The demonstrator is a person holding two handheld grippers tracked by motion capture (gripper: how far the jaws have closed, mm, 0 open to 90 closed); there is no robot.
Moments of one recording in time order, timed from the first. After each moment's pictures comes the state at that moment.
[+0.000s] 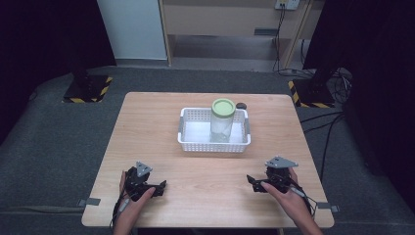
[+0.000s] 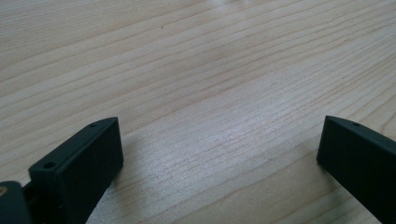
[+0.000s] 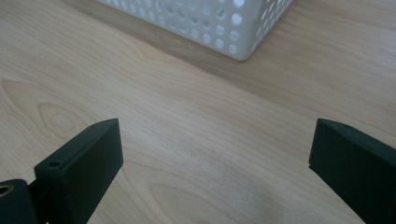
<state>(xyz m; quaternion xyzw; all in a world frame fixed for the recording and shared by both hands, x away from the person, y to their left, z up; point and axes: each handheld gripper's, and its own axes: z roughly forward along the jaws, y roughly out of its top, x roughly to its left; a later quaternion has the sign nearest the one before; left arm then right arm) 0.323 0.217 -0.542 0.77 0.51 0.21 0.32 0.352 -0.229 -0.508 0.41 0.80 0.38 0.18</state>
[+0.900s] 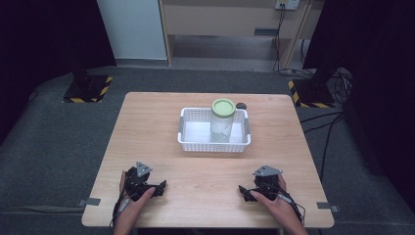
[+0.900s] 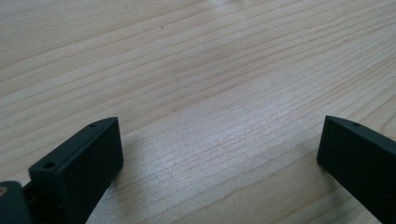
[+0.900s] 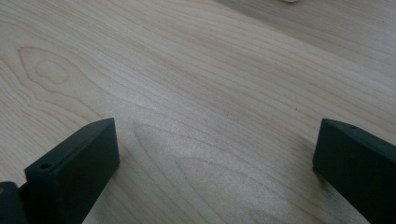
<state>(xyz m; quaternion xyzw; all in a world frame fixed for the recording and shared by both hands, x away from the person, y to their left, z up) 0.323 0.217 -0.542 0.77 0.51 0.21 0.32 0.345 -0.208 -0.544 0.41 0.83 0.34 0.17</state>
